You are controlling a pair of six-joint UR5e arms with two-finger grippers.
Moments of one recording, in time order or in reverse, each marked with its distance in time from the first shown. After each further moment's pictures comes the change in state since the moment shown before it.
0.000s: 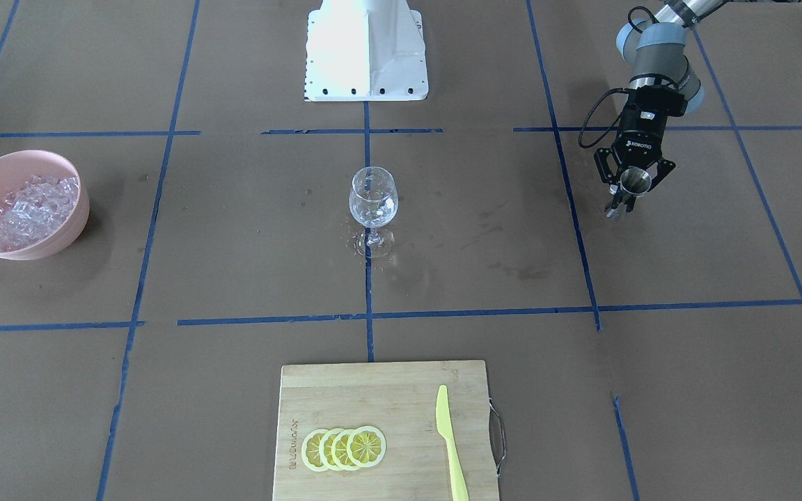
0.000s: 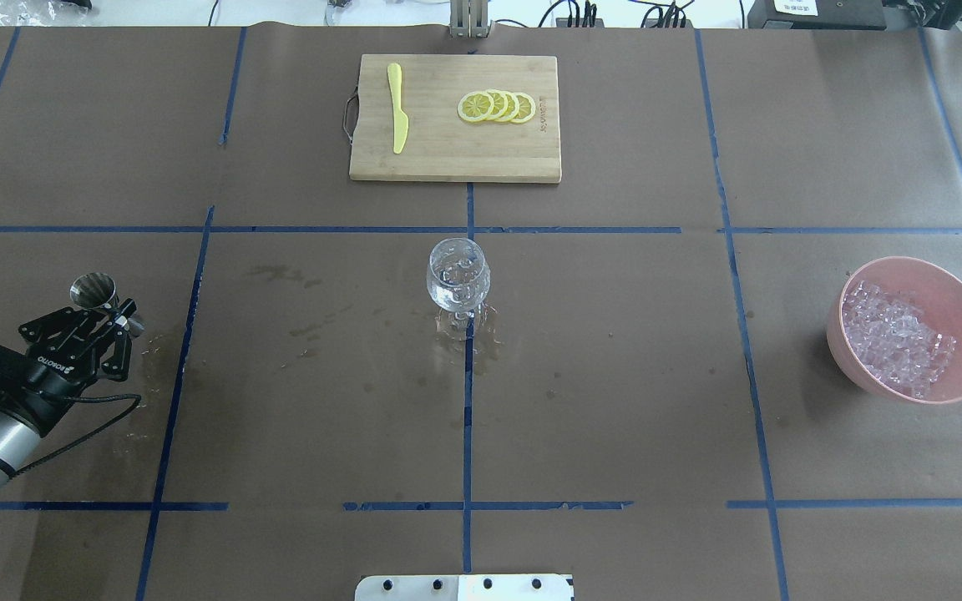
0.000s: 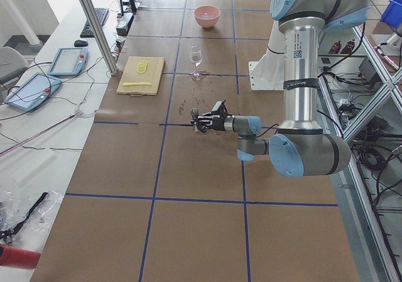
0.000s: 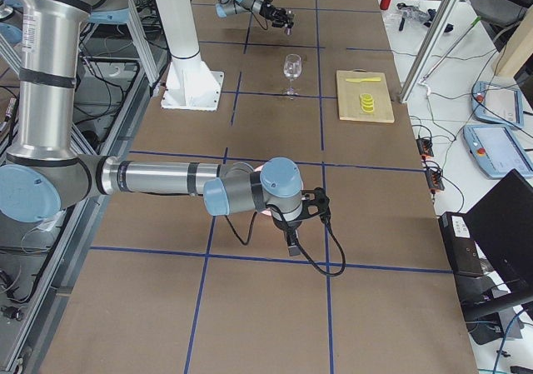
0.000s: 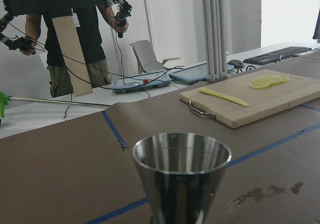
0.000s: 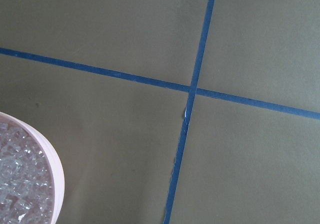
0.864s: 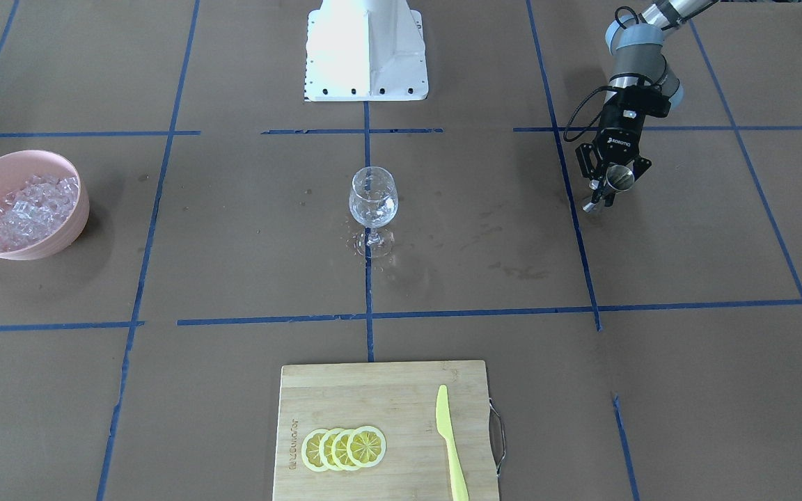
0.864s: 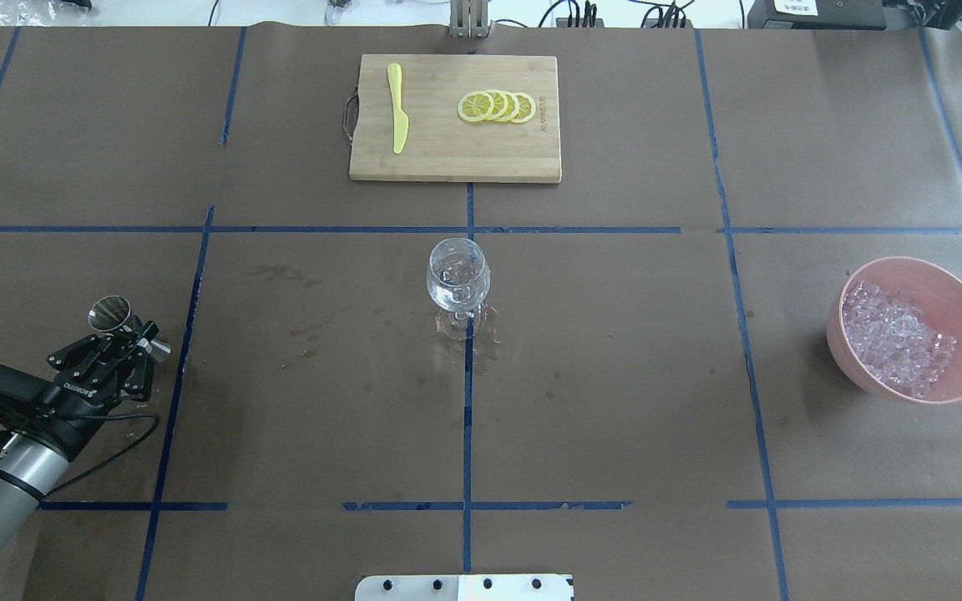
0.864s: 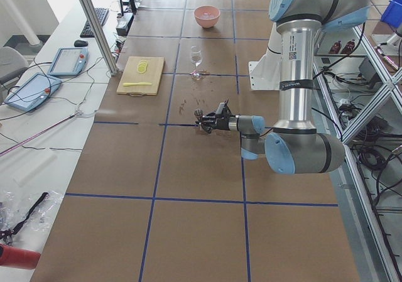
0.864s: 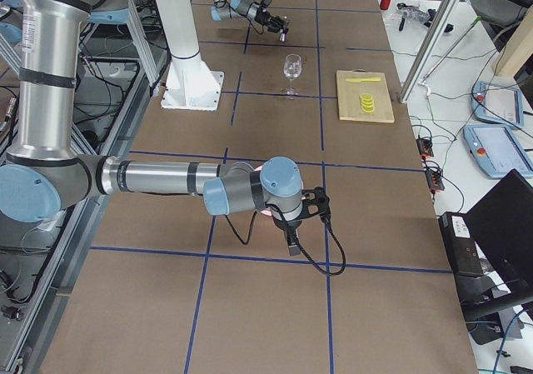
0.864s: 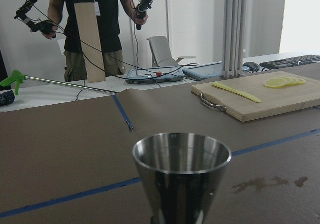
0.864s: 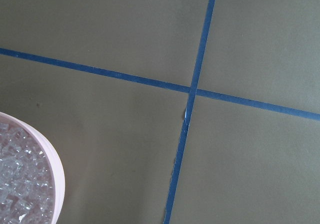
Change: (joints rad) left arm 0.094 -0.035 0.026 0.001 0.098 -0.170; right arm 0.001 0.000 0.001 0.000 0.000 -0.001
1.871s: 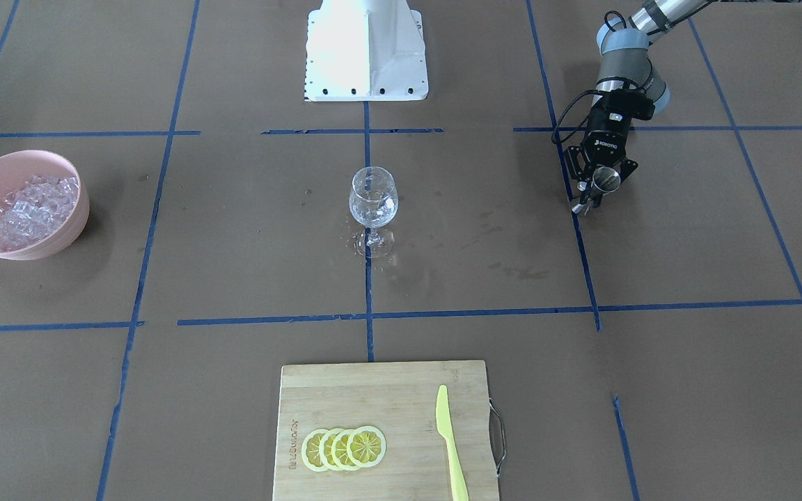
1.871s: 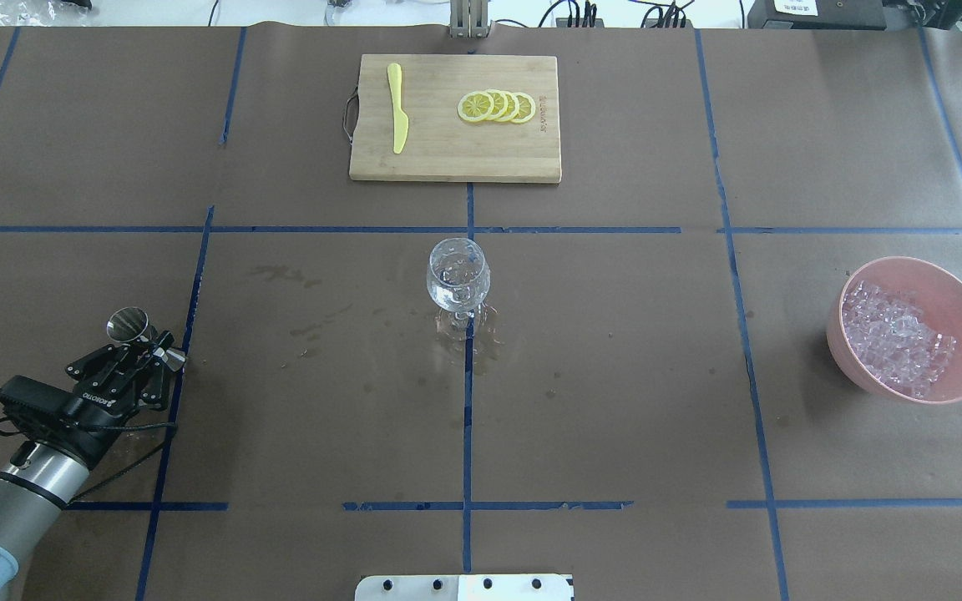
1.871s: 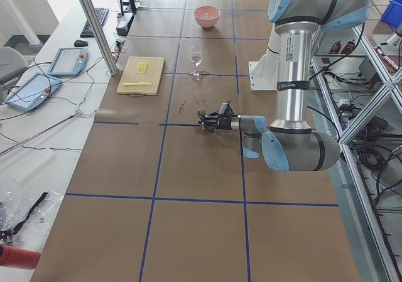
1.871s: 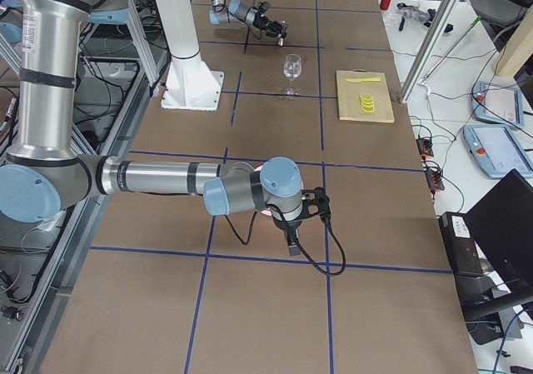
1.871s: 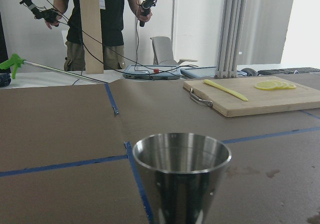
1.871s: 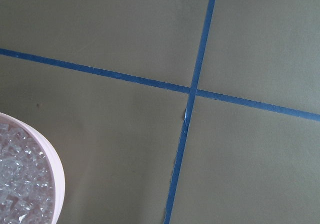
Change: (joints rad) left arm 0.023 -0.038 0.045 -0.003 0.029 0.010; right arm 0.000 0.001 0.000 0.000 0.000 0.000
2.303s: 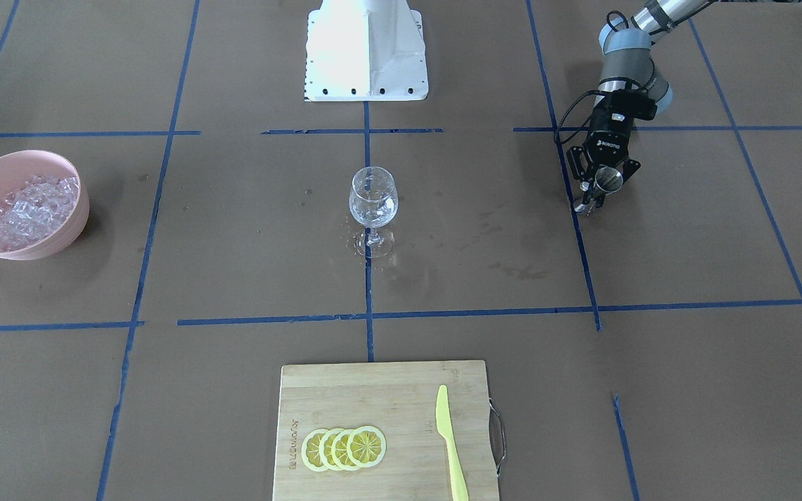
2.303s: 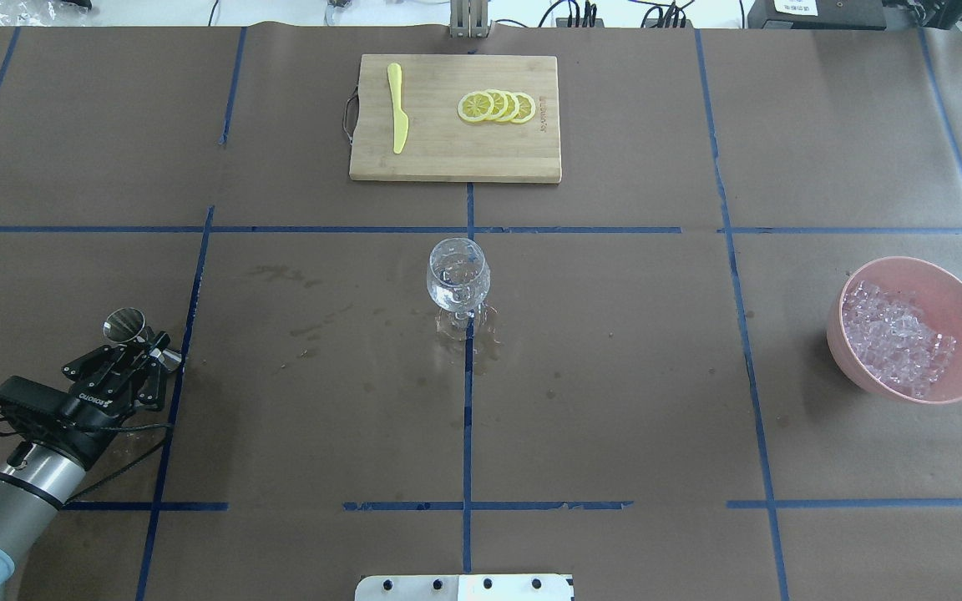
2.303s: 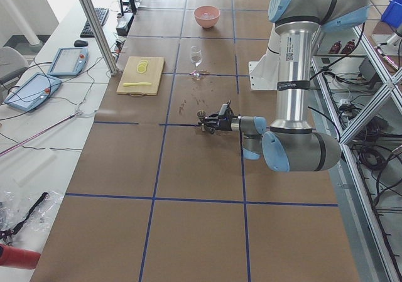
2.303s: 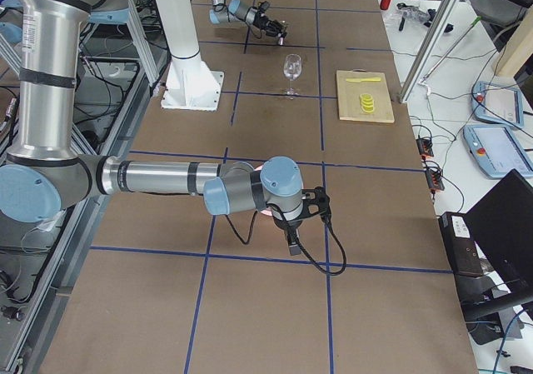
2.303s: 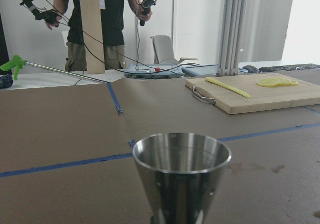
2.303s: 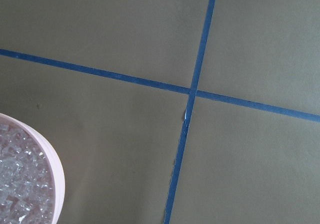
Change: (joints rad) left arm 0.000 0.004 0.002 0.000 0.000 0.002; right arm 0.000 0.002 0.001 0.000 -0.001 0.000
